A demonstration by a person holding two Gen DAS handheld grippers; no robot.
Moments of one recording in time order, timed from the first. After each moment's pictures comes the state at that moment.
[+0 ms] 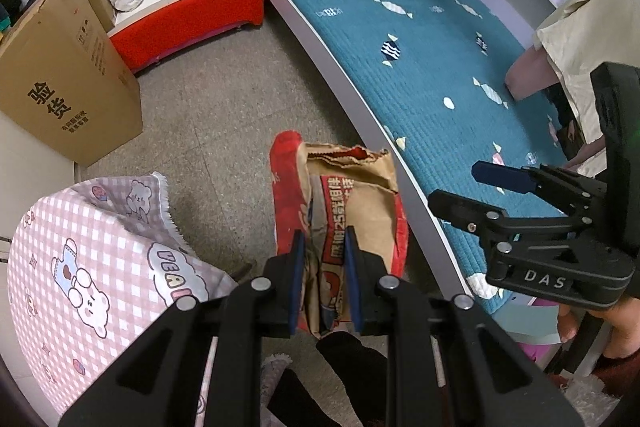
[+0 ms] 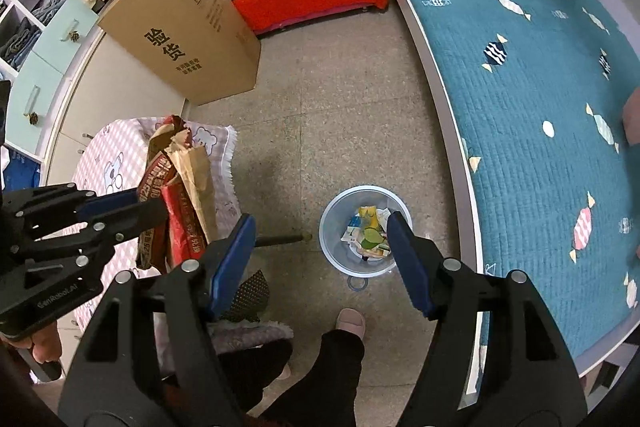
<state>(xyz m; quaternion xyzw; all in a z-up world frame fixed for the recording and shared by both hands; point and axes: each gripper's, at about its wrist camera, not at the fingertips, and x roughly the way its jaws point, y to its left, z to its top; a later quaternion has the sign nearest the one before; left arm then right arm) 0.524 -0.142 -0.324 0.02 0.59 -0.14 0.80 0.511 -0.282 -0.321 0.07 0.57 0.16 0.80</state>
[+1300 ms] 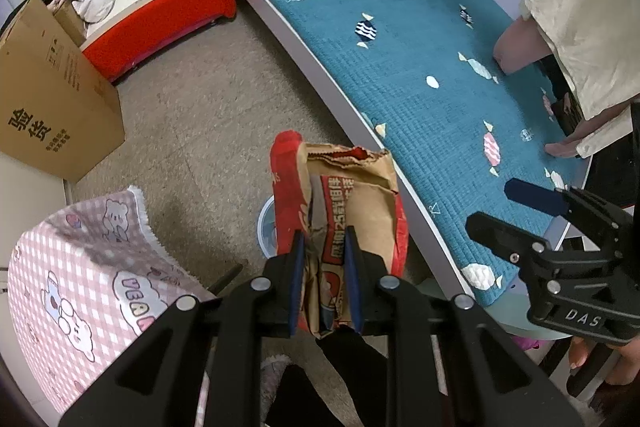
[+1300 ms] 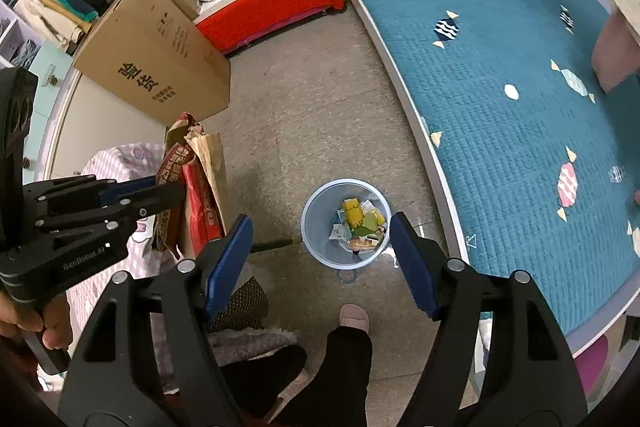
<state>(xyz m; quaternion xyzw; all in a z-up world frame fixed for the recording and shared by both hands) 0.545 -0.203 -0.342 0.06 0.61 -0.17 0.77 0.489 -0.350 -0.324 0.13 0.57 0.10 0.81</state>
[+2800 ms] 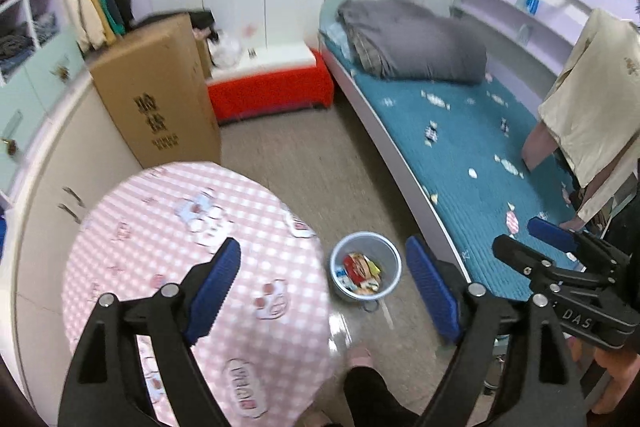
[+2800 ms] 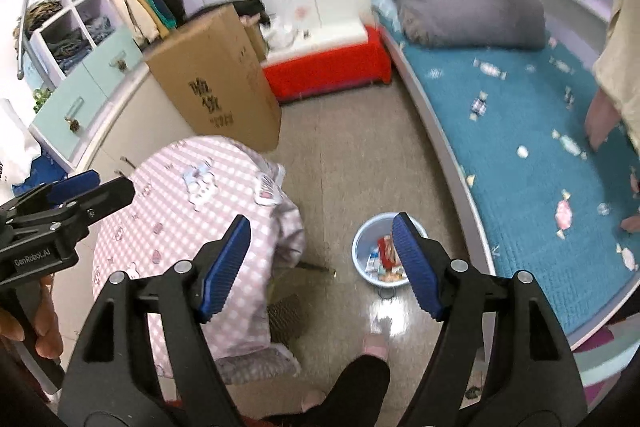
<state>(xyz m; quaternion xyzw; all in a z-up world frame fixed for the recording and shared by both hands) 0.298 -0.018 -0.180 0.00 0.43 -0.03 0.90 0.295 -0.218 -0.192 0.07 0.42 0.13 0.90</state>
